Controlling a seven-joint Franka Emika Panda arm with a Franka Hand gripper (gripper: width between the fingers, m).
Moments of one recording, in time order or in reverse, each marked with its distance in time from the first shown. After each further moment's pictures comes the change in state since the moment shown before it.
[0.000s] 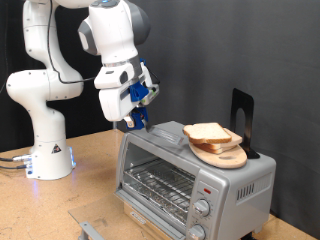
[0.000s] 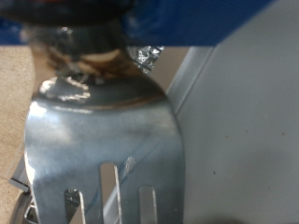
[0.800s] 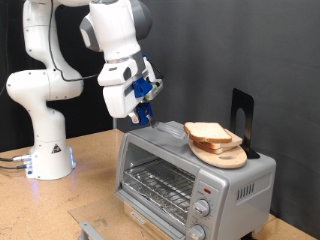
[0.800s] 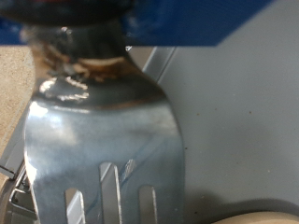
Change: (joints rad) arm 0.000 0.003 0.005 0.035 0.026 -0.042 -0.006
